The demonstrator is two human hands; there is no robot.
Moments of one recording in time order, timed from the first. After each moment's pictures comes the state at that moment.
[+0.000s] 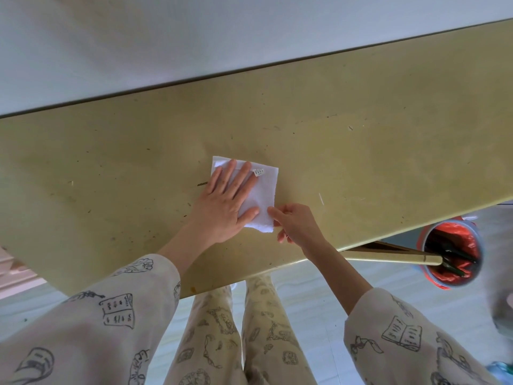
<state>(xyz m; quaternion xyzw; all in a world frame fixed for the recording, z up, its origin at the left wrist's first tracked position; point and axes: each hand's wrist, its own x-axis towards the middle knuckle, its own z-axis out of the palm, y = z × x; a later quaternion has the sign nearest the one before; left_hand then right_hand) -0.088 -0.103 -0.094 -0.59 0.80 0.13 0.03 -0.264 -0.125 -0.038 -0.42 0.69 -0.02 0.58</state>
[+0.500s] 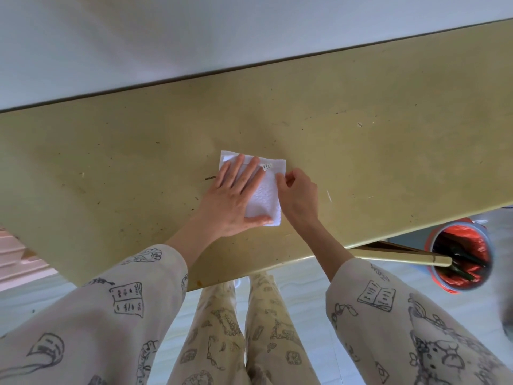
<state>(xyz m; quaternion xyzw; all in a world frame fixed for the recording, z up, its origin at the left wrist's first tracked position) -0.088 -0.103 -0.089 -0.58 0.80 0.16 0.06 -0.235 -0.149 -0.050 -0.52 0.74 -0.10 0.41</state>
